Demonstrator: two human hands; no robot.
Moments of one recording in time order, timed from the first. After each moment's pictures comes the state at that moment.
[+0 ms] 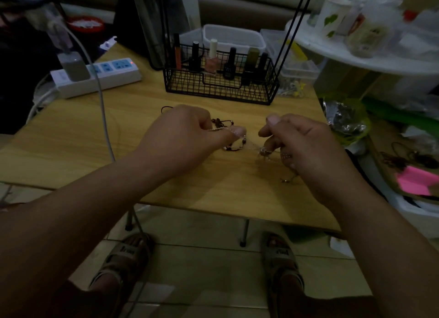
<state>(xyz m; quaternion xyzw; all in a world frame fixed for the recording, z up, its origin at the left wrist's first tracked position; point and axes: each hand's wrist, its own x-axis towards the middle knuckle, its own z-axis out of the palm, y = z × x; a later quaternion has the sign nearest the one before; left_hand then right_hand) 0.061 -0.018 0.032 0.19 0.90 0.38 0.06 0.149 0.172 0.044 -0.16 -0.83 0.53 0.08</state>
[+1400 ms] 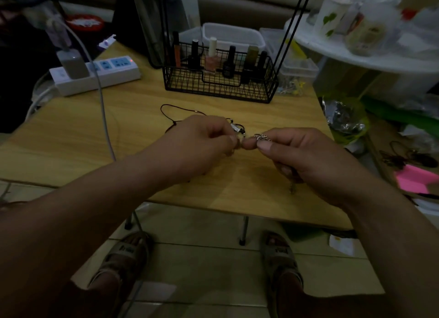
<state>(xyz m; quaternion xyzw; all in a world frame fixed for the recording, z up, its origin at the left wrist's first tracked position) 0.069 -0.018 0.025 0.23 0.82 0.48 0.20 0.158 0.190 0.044 -0.04 -0.83 0.55 -0.07</state>
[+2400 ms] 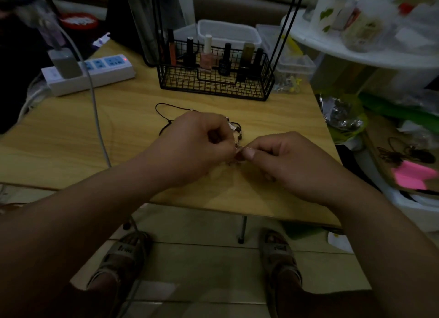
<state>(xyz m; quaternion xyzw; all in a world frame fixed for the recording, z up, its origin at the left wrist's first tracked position) 0.069 -0.011 0.019 0.29 0.84 0.45 0.10 0.154 0.179 0.038 -0.04 -0.91 0.41 -0.07</state>
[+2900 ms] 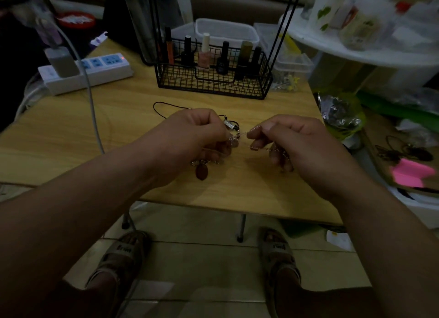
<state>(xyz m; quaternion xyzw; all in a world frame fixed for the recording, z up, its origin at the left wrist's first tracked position) 0.066 -0.011 0.026 0.16 0.70 0.63 0.29 0.154 0.186 0.041 -0.11 -0.85 0.52 0.03</state>
